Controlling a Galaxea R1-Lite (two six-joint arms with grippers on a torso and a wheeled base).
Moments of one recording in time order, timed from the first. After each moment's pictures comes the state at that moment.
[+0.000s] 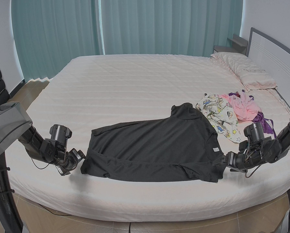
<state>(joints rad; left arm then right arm) -0.07 2.19 -0.92 -0.26 0.04 -0.86 0.13 1.99 -0.72 -0.32 0.20 0.47</state>
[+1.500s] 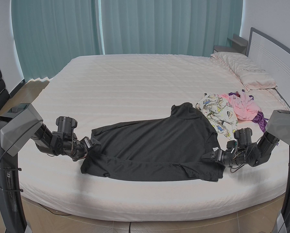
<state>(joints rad) -0.07 2.34 -1.15 -0.37 -0.23 -0.67 0.08 2.35 -0.88 -0.66 0.38 0.43</state>
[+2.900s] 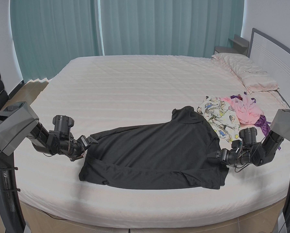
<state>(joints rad) -0.05 2.30 -1.12 -0.37 -0.22 -0.72 0.04 2.31 -0.84 -0.67 0.38 0.41</state>
